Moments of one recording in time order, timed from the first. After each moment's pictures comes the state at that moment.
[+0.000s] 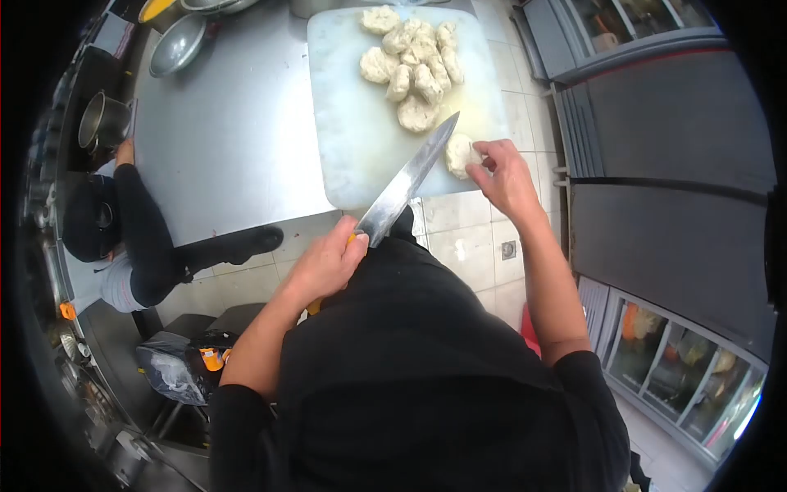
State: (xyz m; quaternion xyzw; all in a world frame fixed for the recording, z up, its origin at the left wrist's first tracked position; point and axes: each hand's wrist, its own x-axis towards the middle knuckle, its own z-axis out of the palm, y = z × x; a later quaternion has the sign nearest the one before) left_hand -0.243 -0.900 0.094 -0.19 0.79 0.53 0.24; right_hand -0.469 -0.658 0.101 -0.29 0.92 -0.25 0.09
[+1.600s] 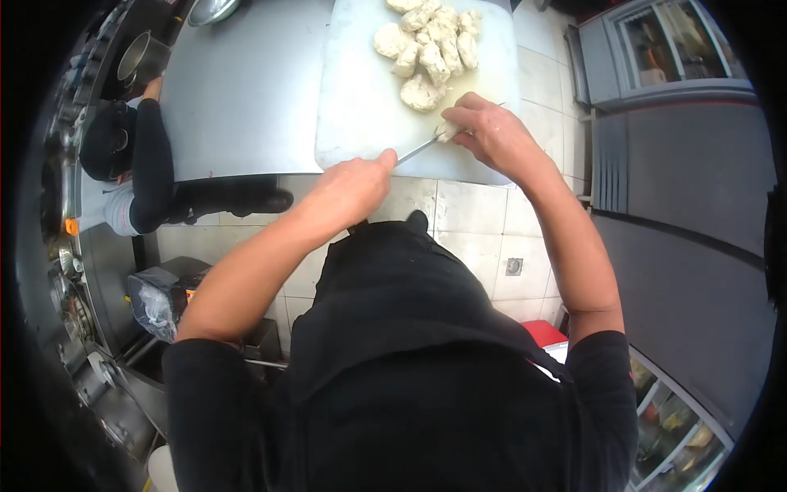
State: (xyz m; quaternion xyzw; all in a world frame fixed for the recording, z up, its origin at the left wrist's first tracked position) left_hand -0.330 -0.843 0.120 -0.16 0.92 0.26 0.26; right_hand -0.522 -0.682 0.122 -0.57 0.79 -0.15 0.14
